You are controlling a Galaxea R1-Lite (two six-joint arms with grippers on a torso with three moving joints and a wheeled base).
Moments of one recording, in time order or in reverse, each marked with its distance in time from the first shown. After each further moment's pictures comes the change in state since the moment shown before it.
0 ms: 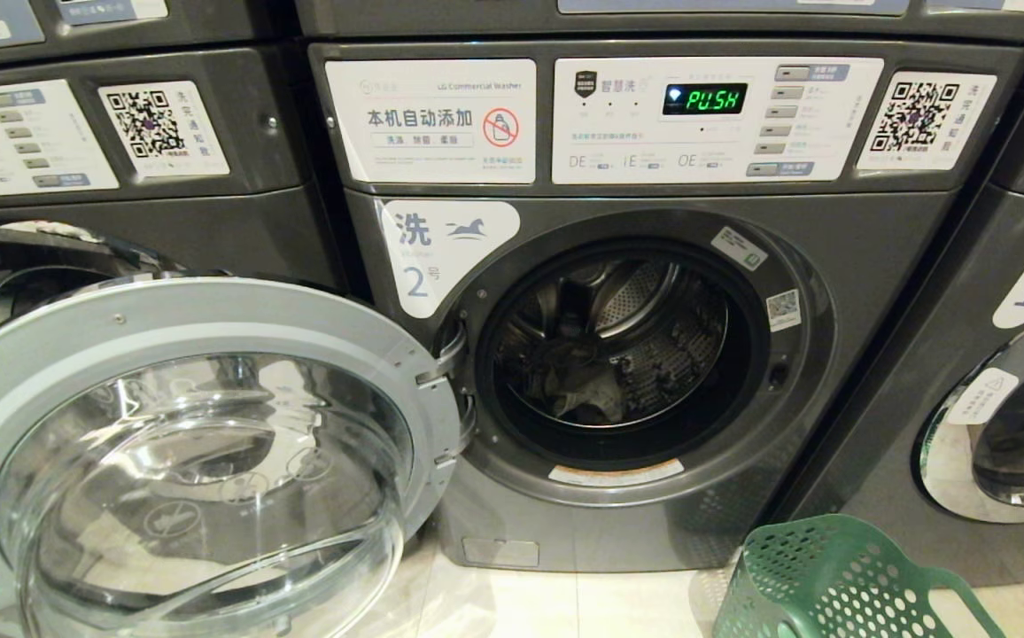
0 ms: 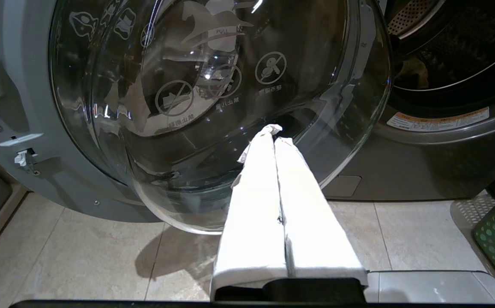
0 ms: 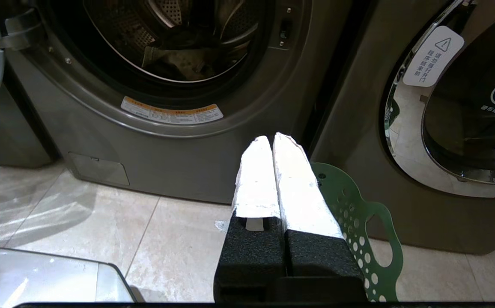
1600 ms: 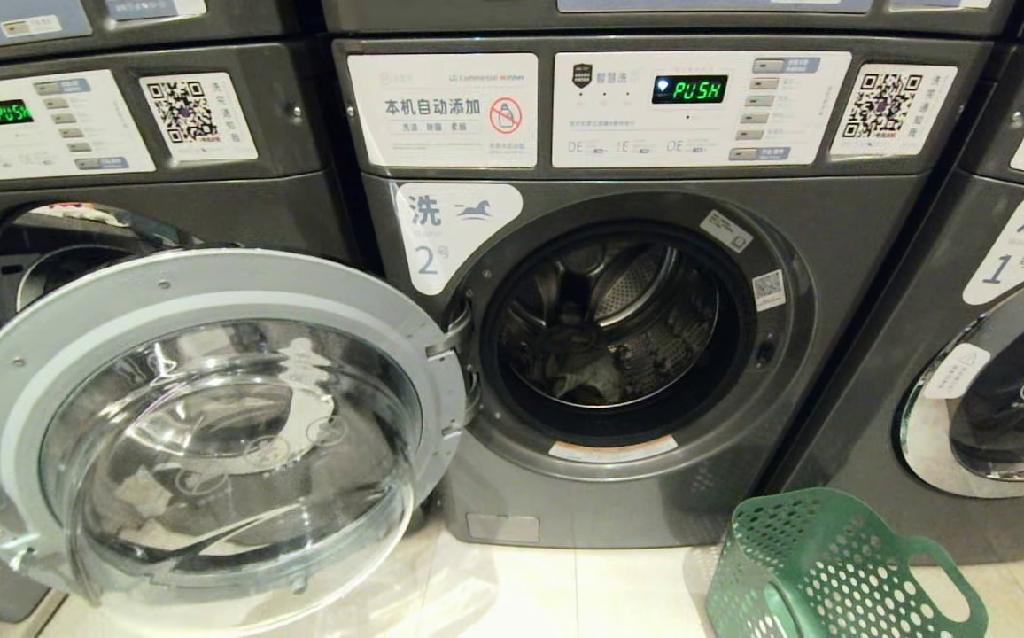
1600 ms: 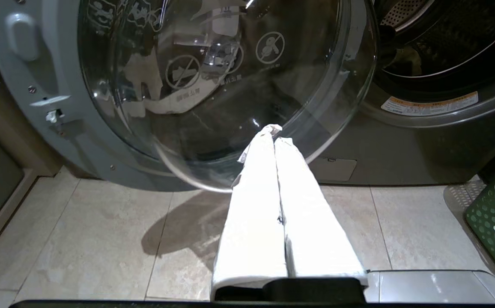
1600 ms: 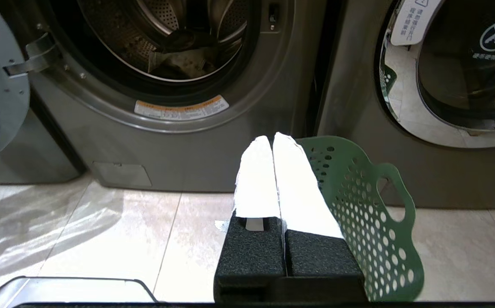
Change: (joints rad) left arm 0.000 0.000 -0.002 0.001 0.000 0.002; right arm 0.000 -0.011 0.000 -0.003 -0.050 0.141
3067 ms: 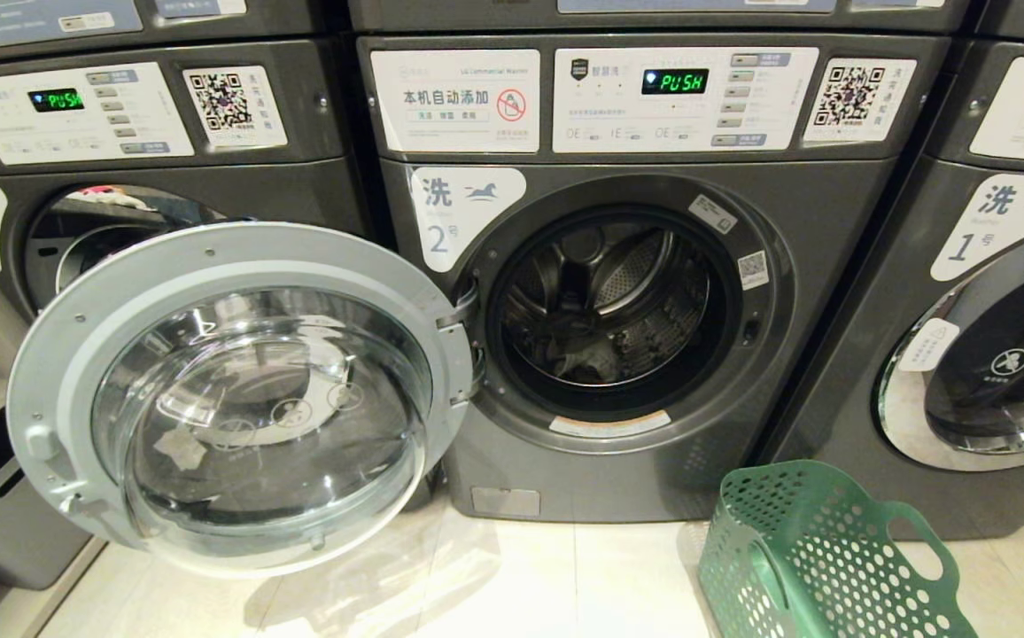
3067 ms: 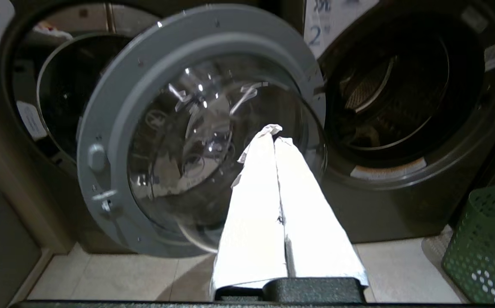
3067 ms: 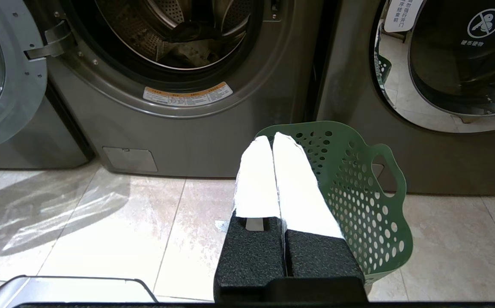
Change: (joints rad) left arm 0.000 0.103 -0.375 0.045 -0.060 0.041; right arm 0.000 0.002 0.000 0.000 0.001 -0.004
